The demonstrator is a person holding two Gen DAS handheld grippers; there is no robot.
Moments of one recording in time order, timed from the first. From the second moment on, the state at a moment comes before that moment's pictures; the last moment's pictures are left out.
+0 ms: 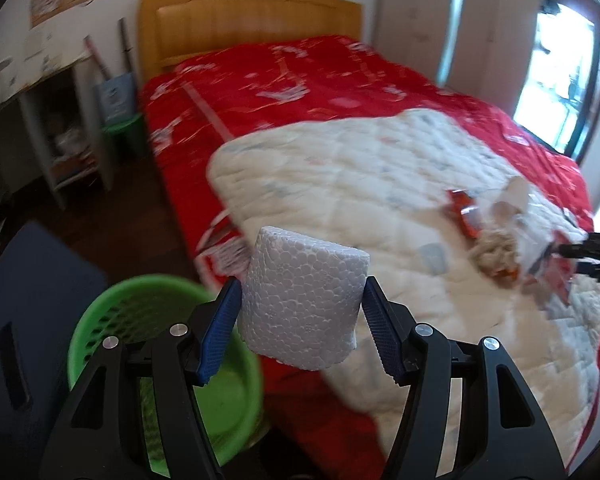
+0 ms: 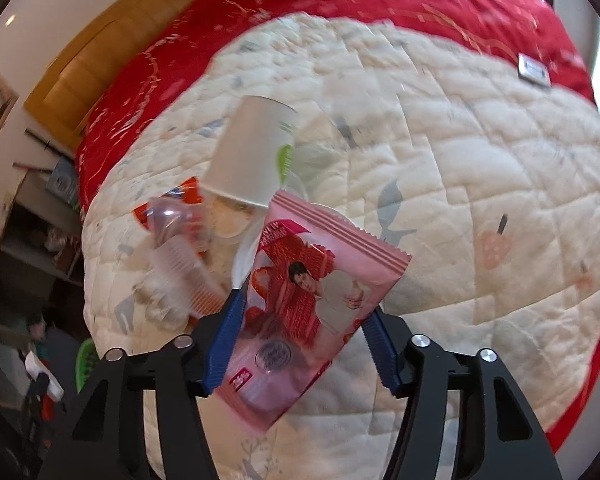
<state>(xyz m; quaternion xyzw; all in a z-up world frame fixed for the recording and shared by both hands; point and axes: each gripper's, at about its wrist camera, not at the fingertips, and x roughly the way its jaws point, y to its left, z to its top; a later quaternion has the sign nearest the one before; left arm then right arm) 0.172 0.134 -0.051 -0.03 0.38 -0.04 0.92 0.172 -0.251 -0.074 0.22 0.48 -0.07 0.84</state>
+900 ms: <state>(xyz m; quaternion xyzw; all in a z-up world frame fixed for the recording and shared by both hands) 0.131 0.254 -0.101 -0.10 0.44 0.09 0.89 0.136 -0.016 0.005 0.07 0.41 0.18 0.89</state>
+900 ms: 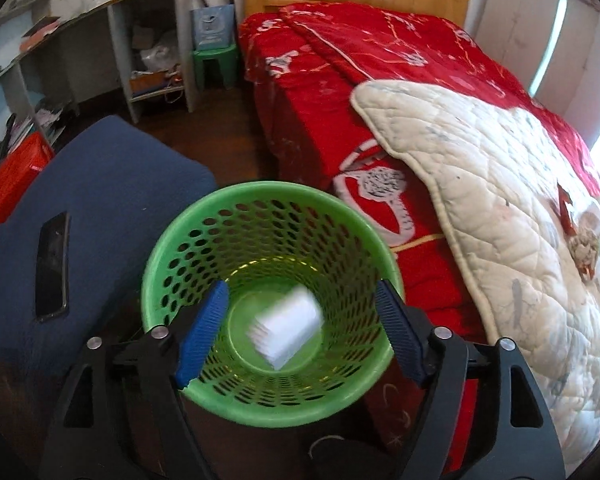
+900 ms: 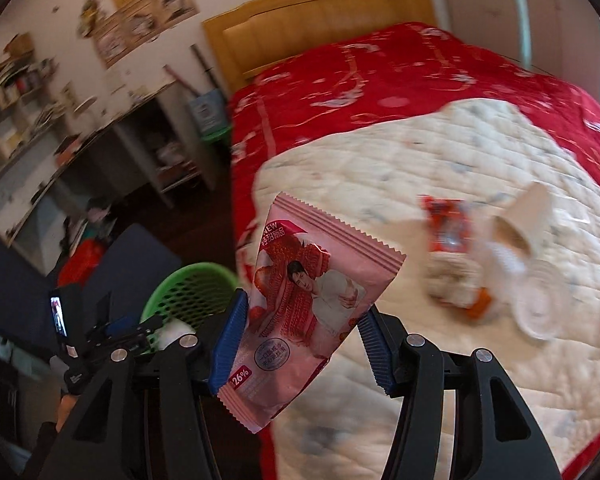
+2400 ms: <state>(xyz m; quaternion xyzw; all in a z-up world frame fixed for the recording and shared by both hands) 0.098 0.231 -0.064 -0.11 0.41 0.07 0.90 0.147 -0.008 -0.028 0.04 0.44 0.16 0.88</state>
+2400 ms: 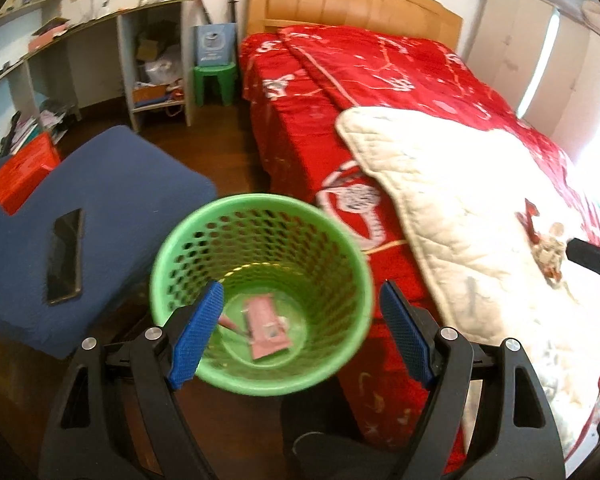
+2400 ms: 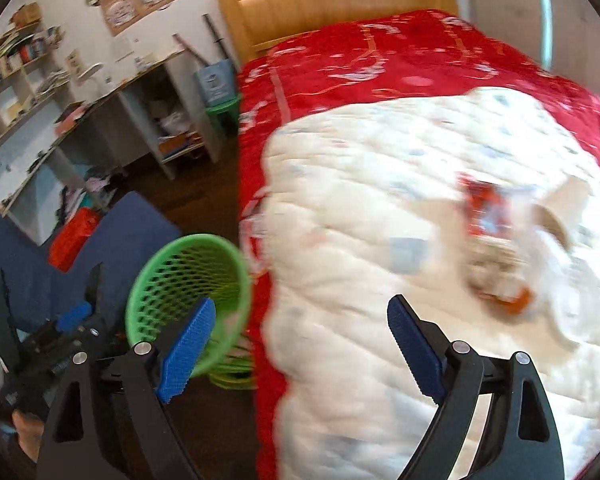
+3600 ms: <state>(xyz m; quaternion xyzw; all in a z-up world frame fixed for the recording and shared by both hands) 0.220 -0.045 -0.075 -0.01 0.45 -0.14 0.88 0.183 -0.235 -0.105 -0.04 0.49 0.06 0.87</state>
